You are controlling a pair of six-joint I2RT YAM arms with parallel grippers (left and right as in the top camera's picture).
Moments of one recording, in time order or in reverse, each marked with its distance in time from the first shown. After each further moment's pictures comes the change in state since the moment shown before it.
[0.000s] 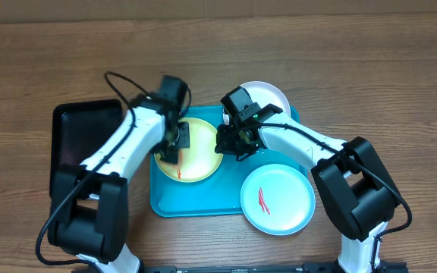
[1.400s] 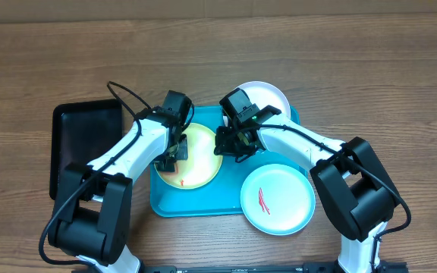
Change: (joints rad) left arm -0.021 -0.007 -0.116 0.069 -0.014 0.039; right arm 0.007 0.001 -0.006 0.005 -0.003 -0.002
